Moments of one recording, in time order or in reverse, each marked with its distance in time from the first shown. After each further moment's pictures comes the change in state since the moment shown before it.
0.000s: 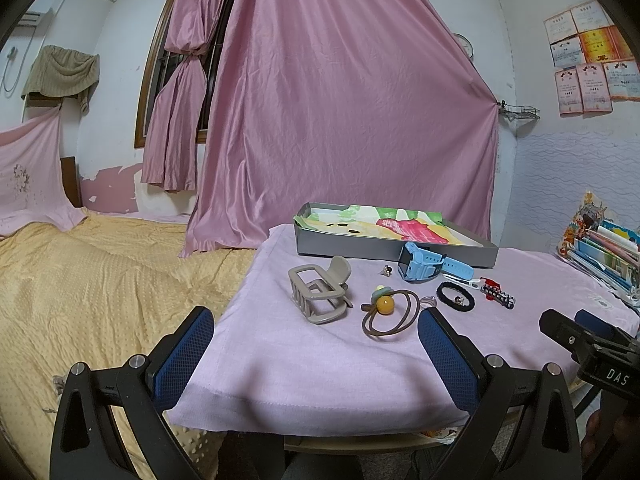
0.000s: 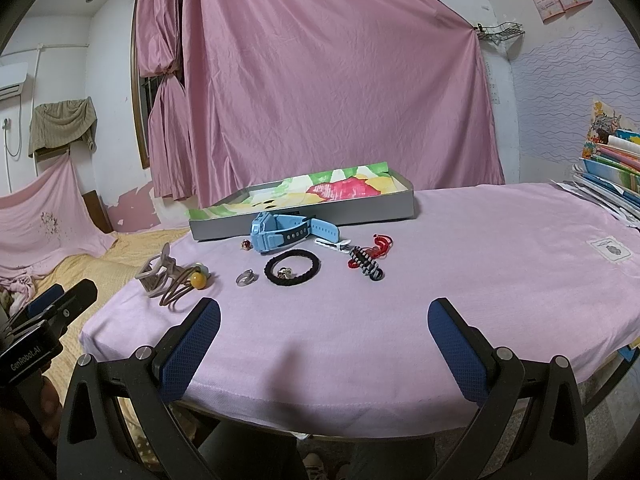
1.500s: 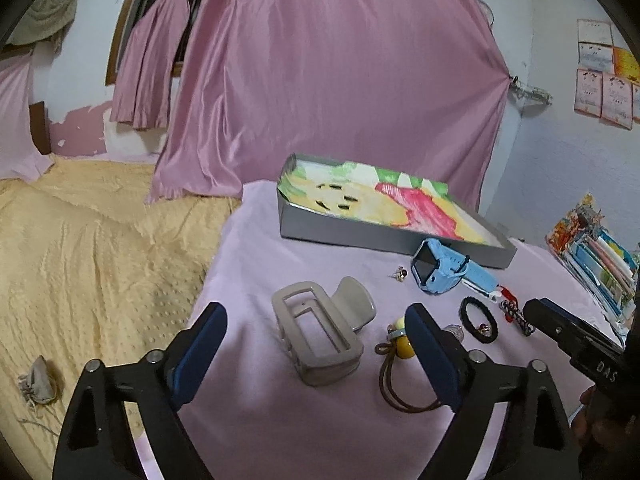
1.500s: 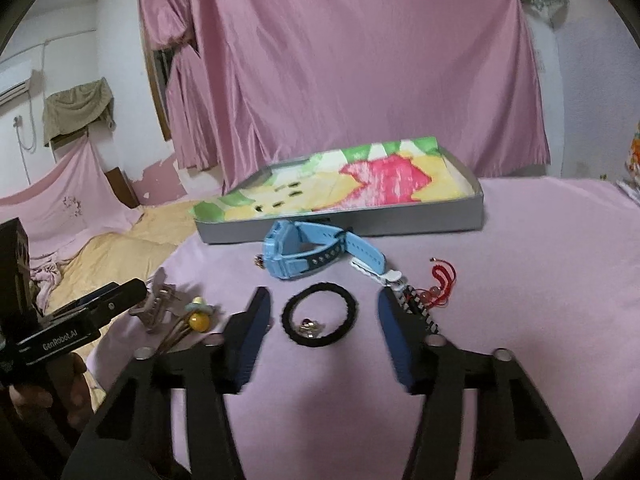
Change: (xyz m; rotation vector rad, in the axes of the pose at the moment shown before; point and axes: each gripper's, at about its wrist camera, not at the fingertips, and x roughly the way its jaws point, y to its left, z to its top) left arm 0.108 0.013 0.036 -0.086 0.267 -0.118; right arm 0.095 0.012 0.051 0.004 0.197 0.128
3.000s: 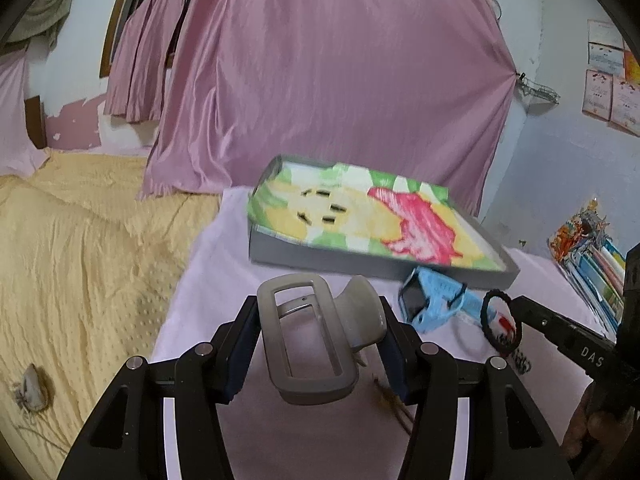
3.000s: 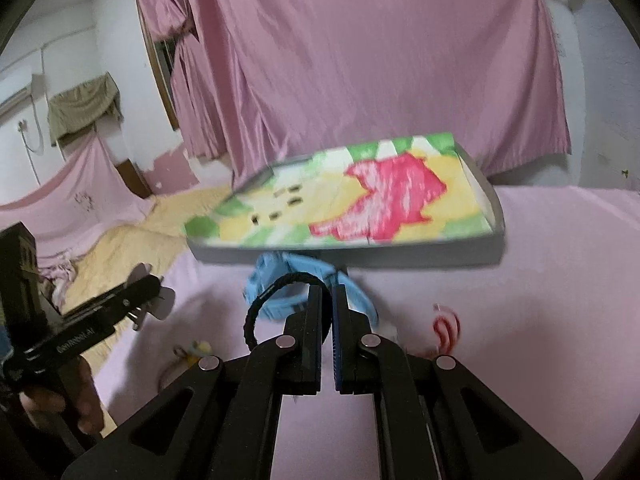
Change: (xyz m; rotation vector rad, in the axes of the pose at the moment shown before) left arm 0.026 -0.025 0.037 -0.012 0.024 0.001; right arm 0.033 -0.016 0.049 0.008 0.050 0.086
